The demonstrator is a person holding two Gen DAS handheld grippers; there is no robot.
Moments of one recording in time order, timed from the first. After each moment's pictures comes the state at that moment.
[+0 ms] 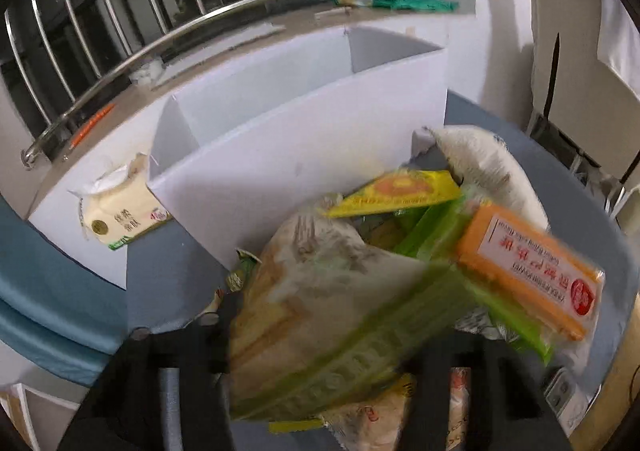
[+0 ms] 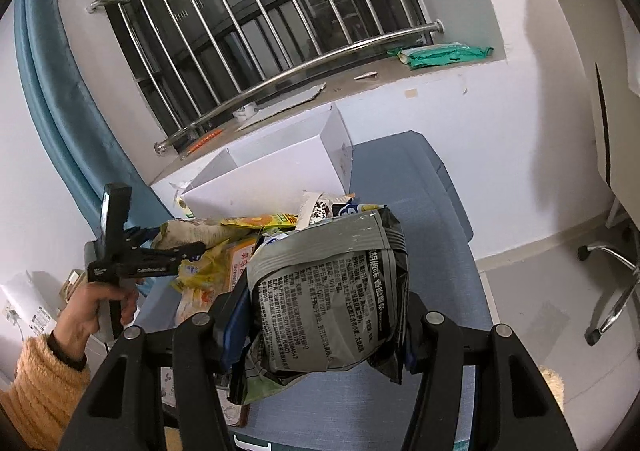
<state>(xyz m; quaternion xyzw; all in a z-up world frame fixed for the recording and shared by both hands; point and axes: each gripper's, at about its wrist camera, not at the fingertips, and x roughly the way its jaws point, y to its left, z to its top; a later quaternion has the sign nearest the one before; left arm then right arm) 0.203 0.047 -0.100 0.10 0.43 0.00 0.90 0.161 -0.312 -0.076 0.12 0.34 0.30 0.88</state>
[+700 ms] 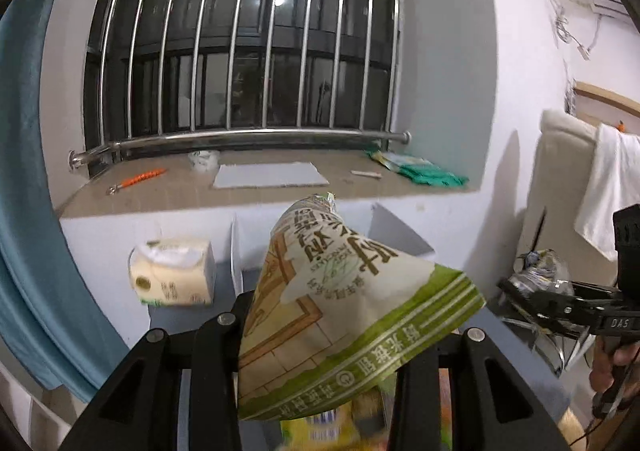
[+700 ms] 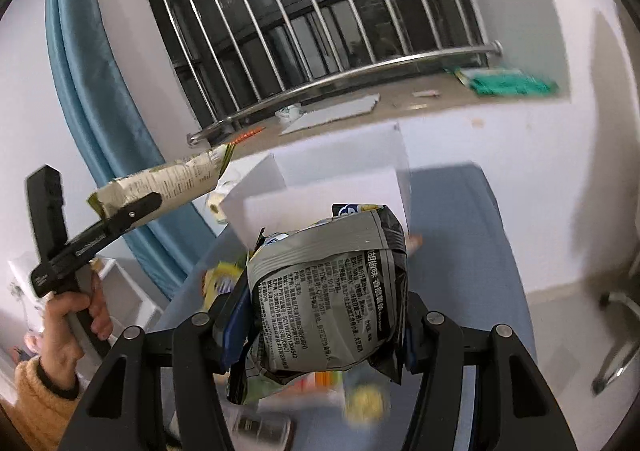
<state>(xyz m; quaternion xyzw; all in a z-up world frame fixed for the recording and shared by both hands) 0.149 0.087 0.016 -0.05 0.20 0.03 0.98 0.200 -0.227 -0.036 0.07 0.31 0.36 0.88</state>
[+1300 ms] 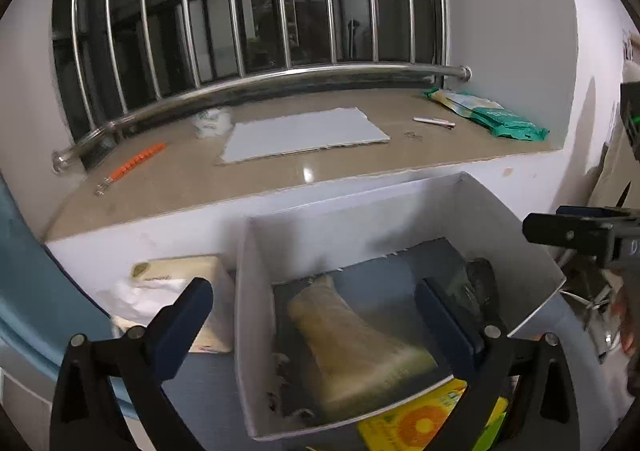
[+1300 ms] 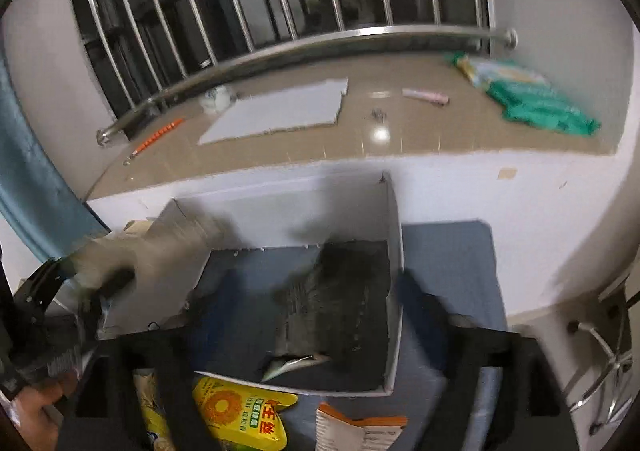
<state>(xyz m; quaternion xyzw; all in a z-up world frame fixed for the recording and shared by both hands) 0.317 0.108 -0.016 0.01 0.31 0.10 0.94 0.423 -0.113 -0.029 0.02 0.41 0.28 0.87</state>
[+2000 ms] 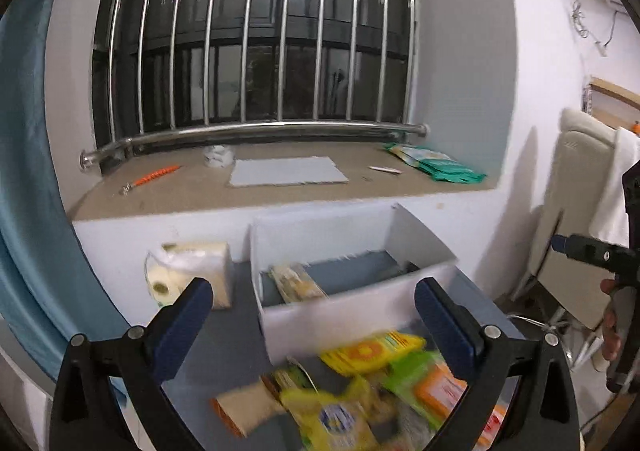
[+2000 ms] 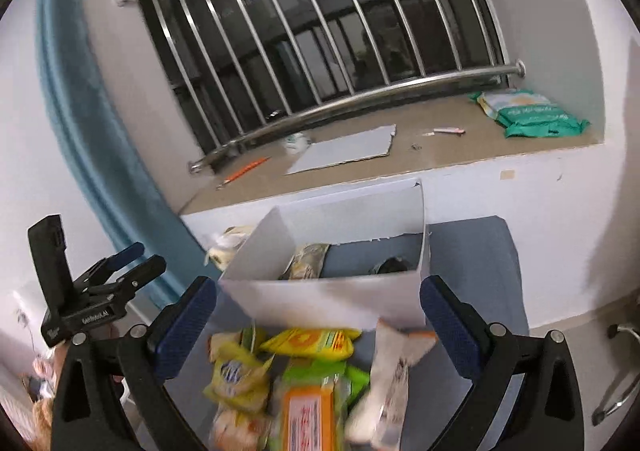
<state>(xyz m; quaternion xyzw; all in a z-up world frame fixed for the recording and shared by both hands) 0.145 0.086 0.028 -0.04 0.23 0.05 0.97 0.268 -0.205 0.018 0.08 0.30 0.38 0.87</state>
